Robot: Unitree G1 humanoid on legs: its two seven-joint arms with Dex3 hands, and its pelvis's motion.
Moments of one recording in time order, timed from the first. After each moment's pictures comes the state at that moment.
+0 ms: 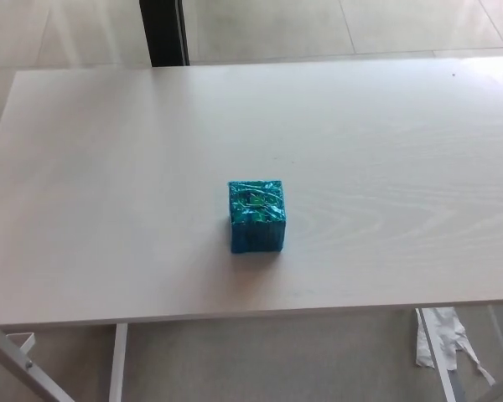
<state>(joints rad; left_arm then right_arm) 0.08 0.78 0.37 1.27 -0.05 -0.08 -0.16 0.17 -0.78 -0.37 1.23 -0.04 -0.19 0.09</state>
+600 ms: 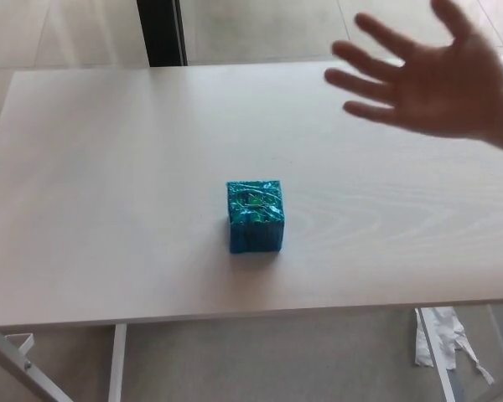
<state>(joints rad) 0.07 0.78 0.46 1.28 -0.11 -0.08 -0.21 0.10 -0.78 -0.74 1.10 0.18 -0.25 0.13</state>
